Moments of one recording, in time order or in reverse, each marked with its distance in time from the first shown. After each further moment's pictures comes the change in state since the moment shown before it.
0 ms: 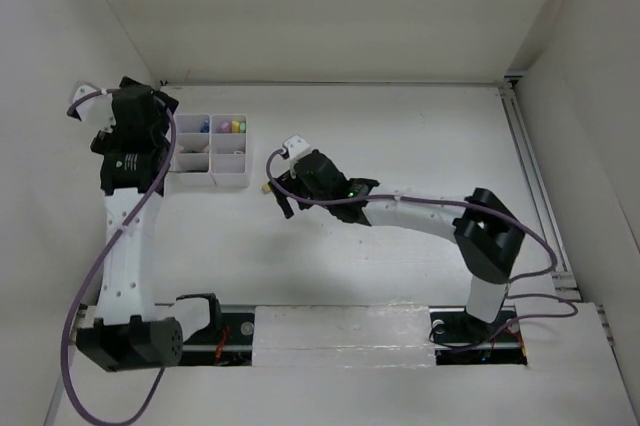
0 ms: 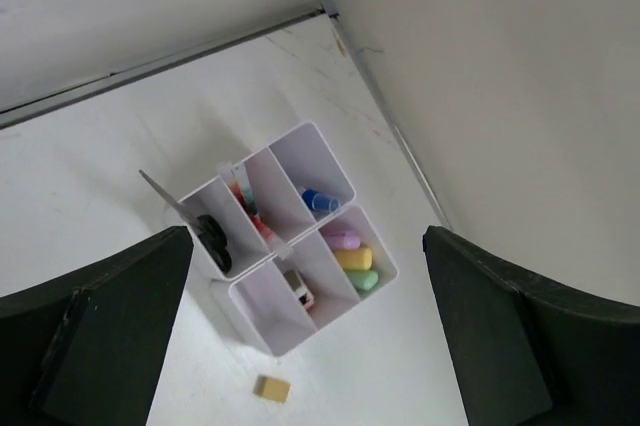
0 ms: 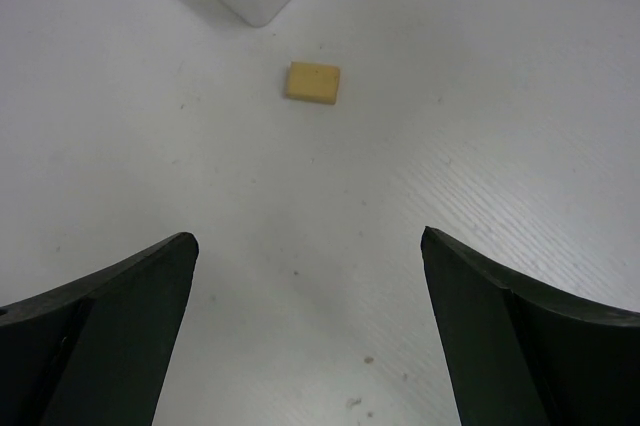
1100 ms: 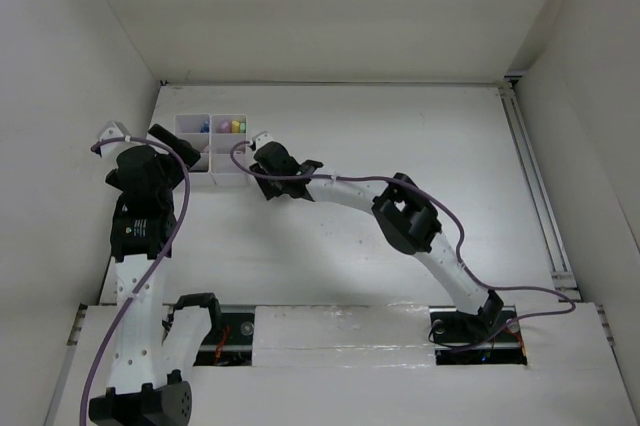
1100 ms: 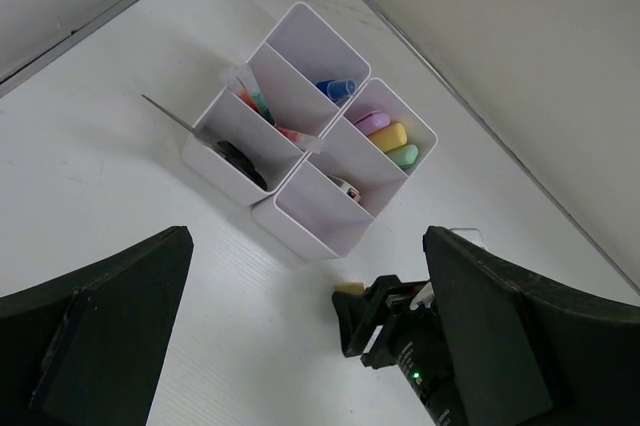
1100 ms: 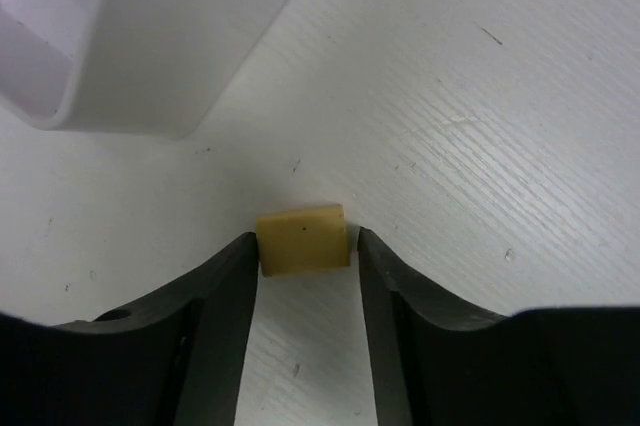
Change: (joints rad) left arm 0.026 -0.393 -0.423 0.132 0.293 0.260; right arm -0.044 0.653 0.697 -0.245 -0.016 0.026
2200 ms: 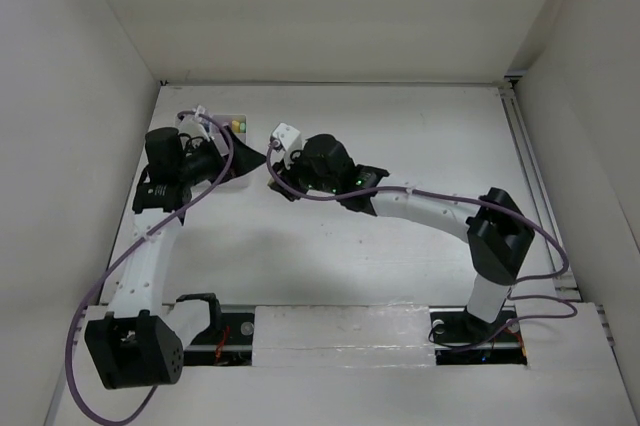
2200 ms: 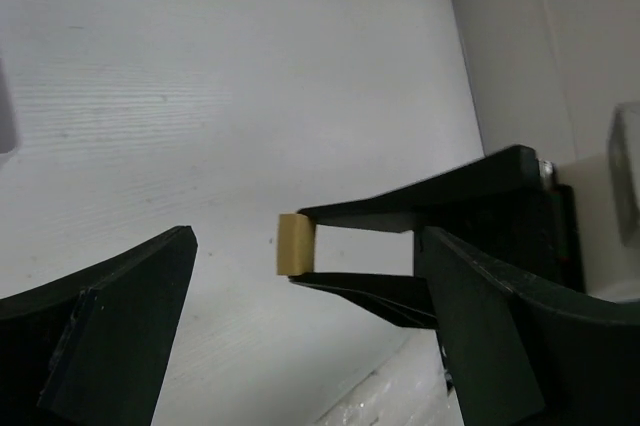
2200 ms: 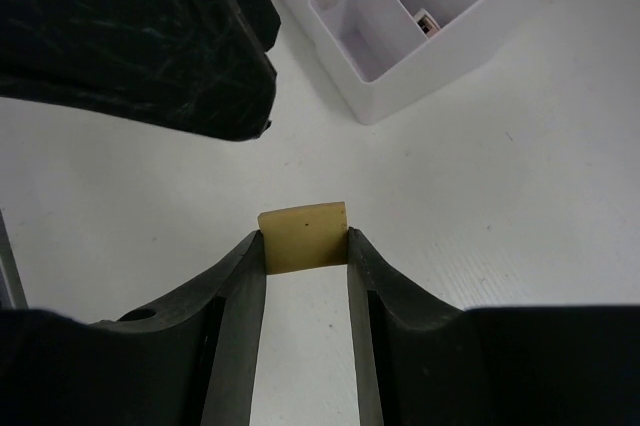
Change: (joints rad) left arm -0.037 0.273 -0.075 0.188 0.921 0.138; right arm 0.005 -0.655 -0.607 0.315 -0.312 -0.206
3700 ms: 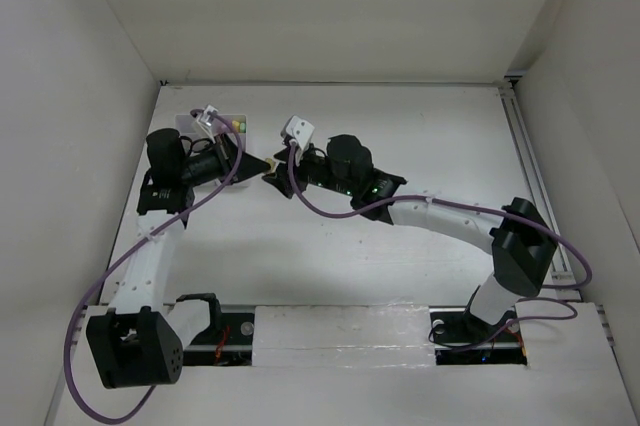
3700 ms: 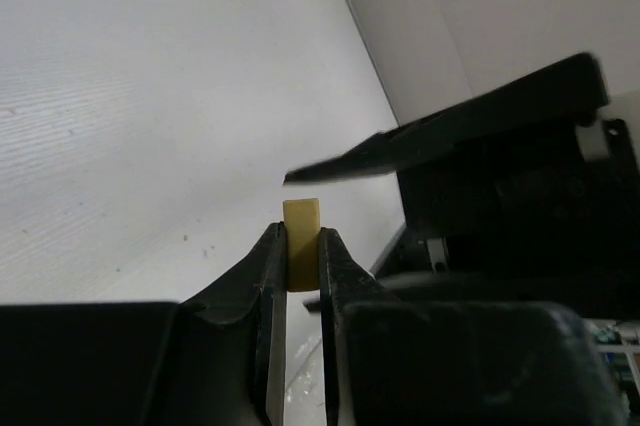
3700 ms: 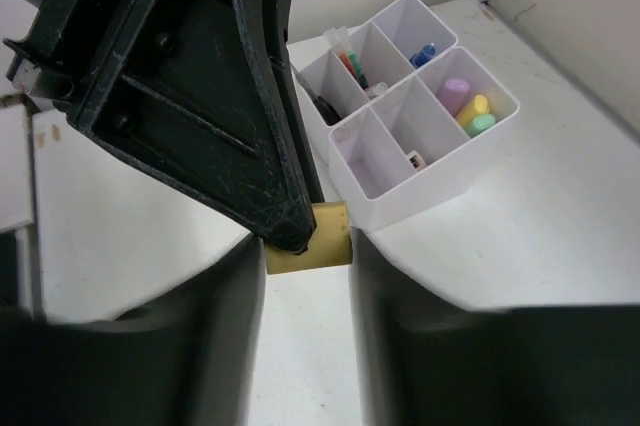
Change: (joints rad) left arm 0.000 -0.002 -0.064 0.222 0.344 -0.098; right arm 0.007 -0.131 -0.120 0.287 -0.067 -0.058
